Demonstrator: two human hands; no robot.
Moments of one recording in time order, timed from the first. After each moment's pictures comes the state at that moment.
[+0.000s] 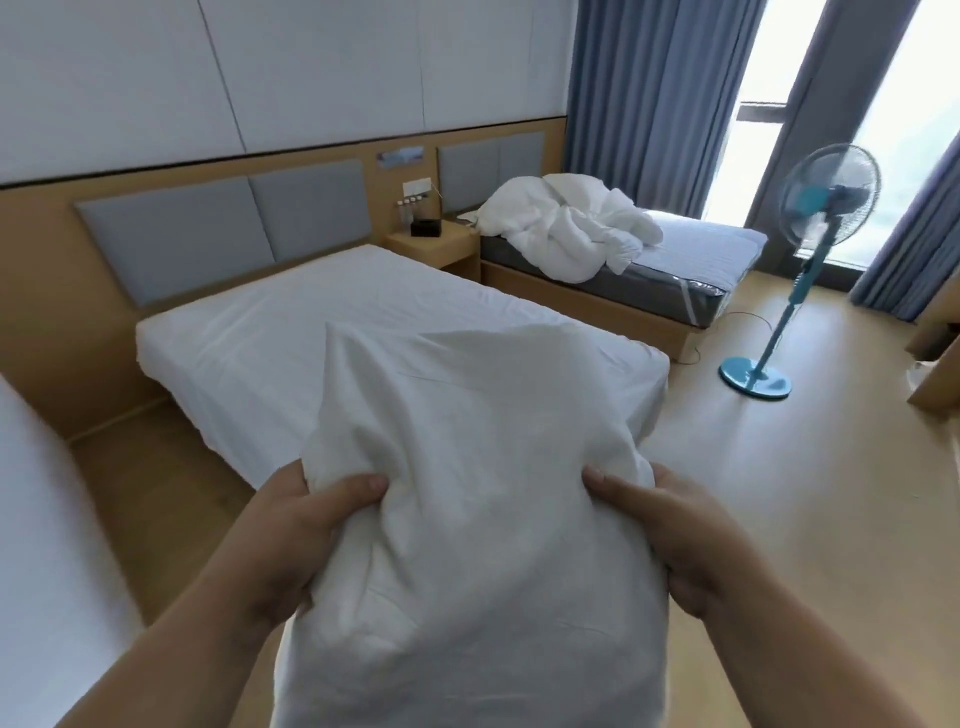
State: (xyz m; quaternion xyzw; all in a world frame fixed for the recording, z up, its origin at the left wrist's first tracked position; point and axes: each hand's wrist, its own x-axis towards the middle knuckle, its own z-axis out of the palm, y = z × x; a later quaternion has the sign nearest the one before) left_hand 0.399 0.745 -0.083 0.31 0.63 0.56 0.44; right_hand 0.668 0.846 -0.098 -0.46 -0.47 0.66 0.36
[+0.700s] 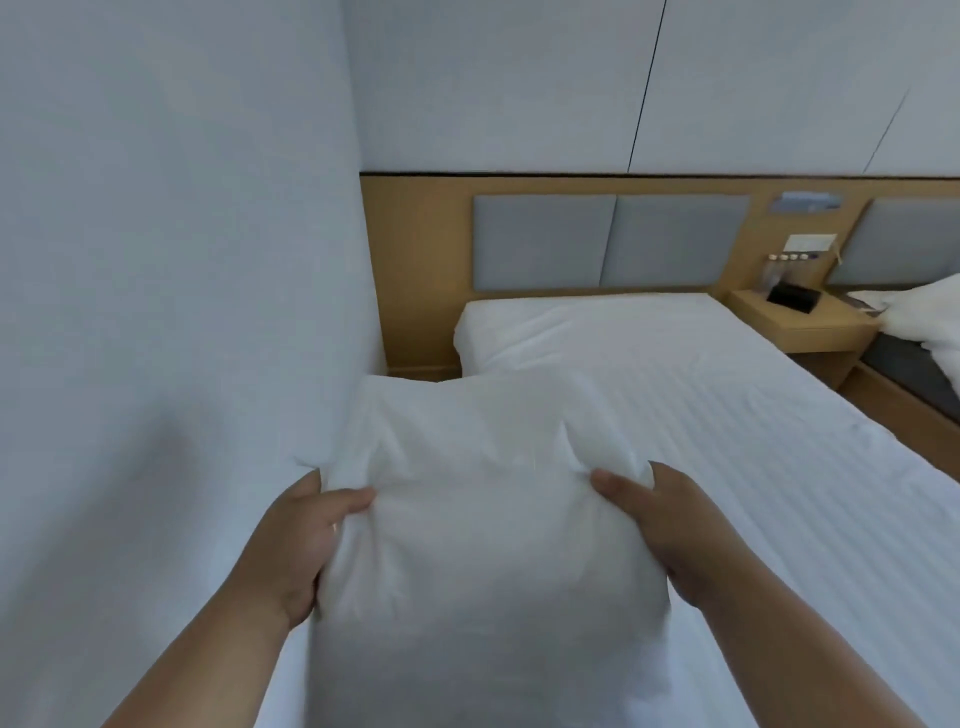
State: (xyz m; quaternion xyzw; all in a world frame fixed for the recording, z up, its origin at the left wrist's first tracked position) left_hand 0.069 0.811 -0.128 -0.02 0.66 0.72 0.21; right_hand 0.201 1.090 -0.129 -0.29 -0.70 0.64 0.10
